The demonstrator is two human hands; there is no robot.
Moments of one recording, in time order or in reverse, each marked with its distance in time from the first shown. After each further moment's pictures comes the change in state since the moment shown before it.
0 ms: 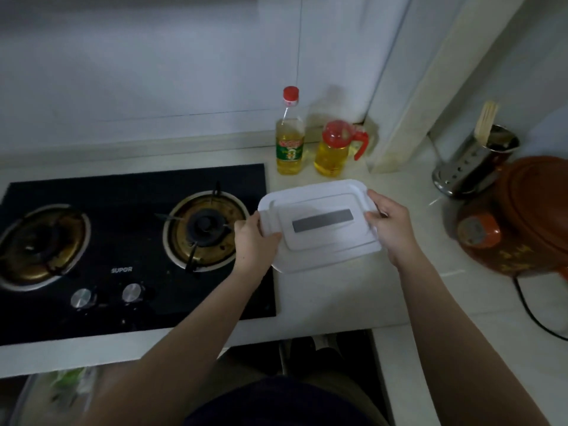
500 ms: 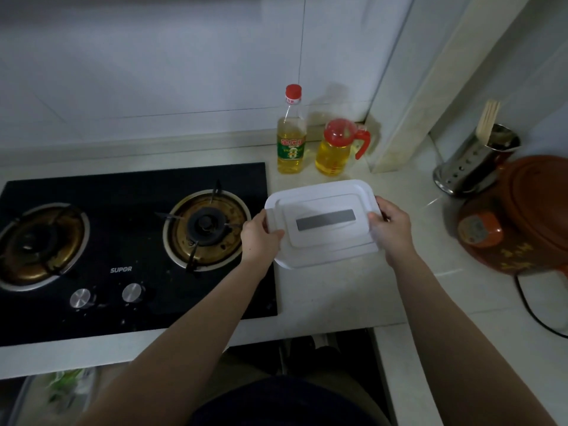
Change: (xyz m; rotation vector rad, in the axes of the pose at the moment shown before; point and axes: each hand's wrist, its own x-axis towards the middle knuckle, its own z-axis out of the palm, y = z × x) left_hand 0.025 -0.015 0.016 -0.002 -0.015 -0.036; right_hand -0.008 0.006 0.007 -0.096 0.108 0.080
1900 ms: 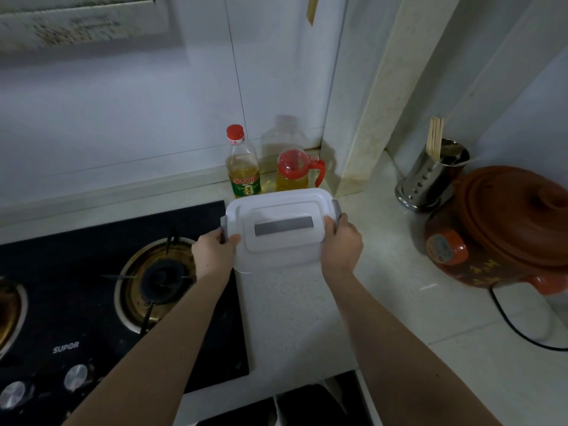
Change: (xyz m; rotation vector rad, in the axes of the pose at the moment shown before) left_hand 0.068 0.037 0.012 0.120 0.172 0.064; right_hand 0.053 -0.001 0.044 -0.576 0.392 -0.001
